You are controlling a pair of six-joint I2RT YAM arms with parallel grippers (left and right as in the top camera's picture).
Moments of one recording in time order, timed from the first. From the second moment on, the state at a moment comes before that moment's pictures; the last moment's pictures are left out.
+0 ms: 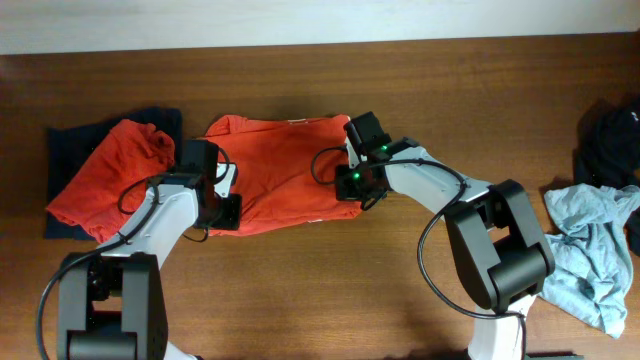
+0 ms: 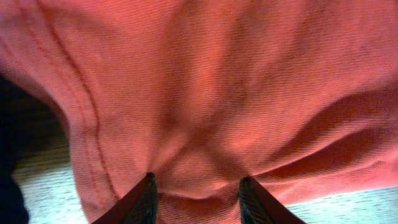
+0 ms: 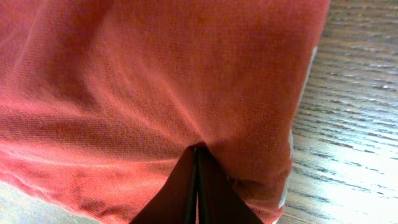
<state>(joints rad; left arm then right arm) -0.09 1.73 0.99 -0.65 0.05 0.02 0.43 2.03 1.31 -0.57 -0.25 0.43</state>
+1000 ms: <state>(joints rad) -0.06 1.72 1.13 -0.79 -0.09 -0.02 0.13 1.92 1.32 -0.88 -0.16 0.33</state>
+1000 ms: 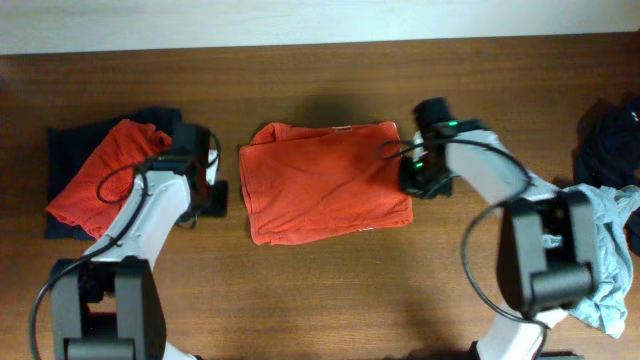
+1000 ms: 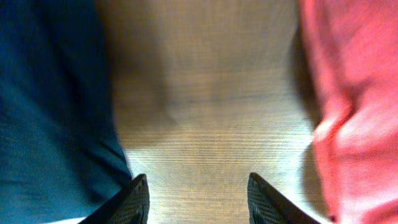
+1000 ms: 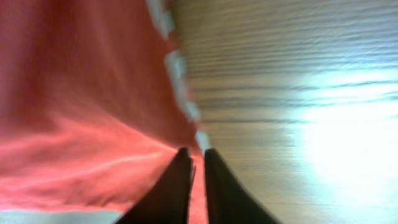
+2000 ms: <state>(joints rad) -0.06 1.46 1.44 -0.85 -0.09 -0.03 -0.05 2.10 1.32 -0.67 -0.77 -0.01</state>
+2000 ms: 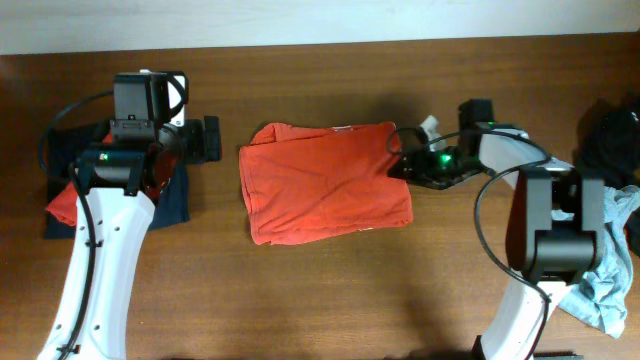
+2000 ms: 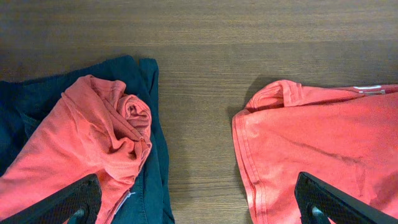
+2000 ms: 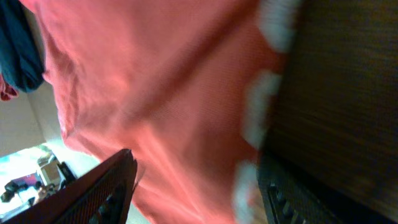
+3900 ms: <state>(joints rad) -0.06 1.46 1.44 -0.84 -0.09 -0.03 0.46 2.04 1.61 -0.93 -0.12 0.11</state>
